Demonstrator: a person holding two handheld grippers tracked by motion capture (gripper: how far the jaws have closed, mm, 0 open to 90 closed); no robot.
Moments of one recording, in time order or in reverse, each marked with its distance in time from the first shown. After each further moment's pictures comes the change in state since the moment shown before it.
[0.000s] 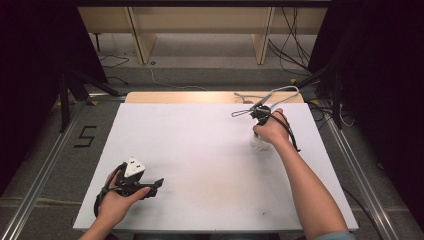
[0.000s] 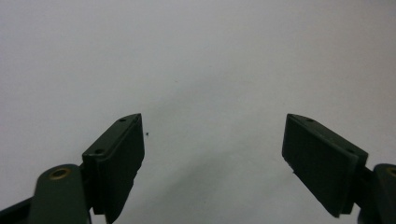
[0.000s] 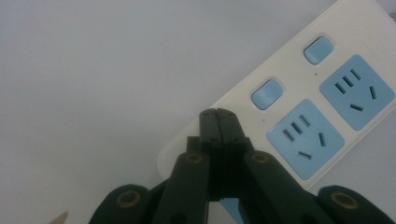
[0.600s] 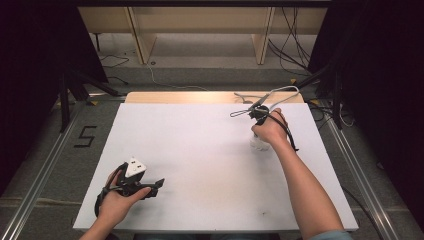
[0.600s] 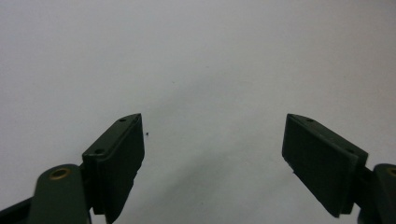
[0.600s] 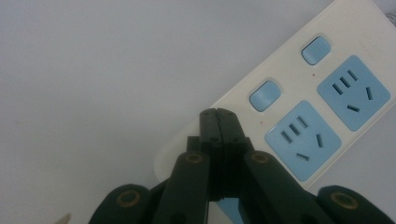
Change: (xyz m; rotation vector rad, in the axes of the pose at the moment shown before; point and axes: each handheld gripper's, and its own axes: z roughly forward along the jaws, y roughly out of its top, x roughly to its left) left arm -0.001 0.001 0.001 0.002 -0.002 0.004; right arm 0.003 0.003 0.002 0.018 -0.029 -0.003
